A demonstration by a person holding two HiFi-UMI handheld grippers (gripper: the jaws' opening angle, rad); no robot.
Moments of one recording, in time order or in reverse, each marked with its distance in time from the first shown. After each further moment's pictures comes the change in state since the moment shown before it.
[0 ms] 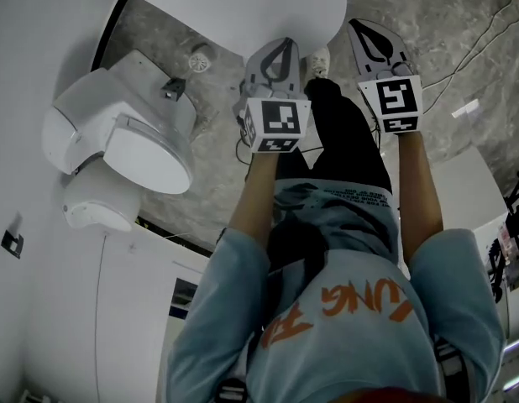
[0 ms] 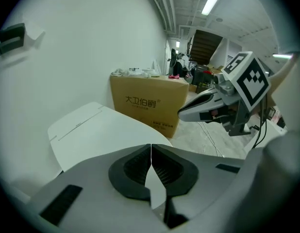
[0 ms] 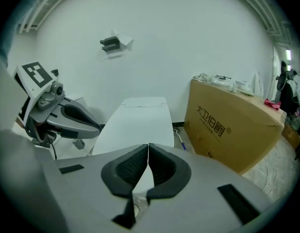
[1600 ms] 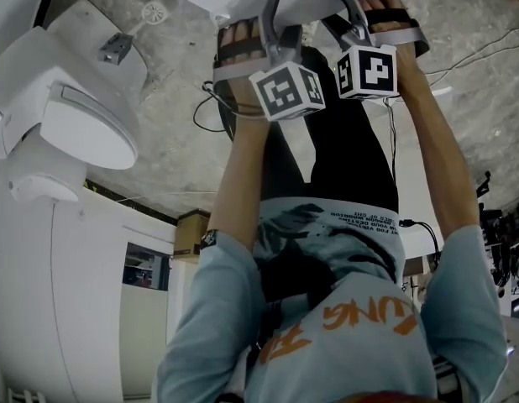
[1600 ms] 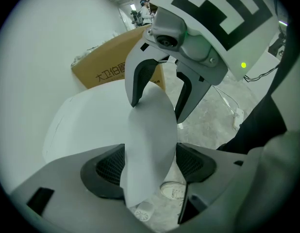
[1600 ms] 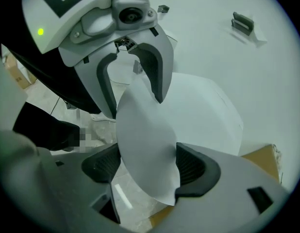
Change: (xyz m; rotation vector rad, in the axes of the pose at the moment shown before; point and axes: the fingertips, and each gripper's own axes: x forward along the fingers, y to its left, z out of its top) left arm 0.095 -0.035 -0.156 0.509 0.347 0.062; right arm 0.106 0.083 -0.163 -1.117 0.238 0.378
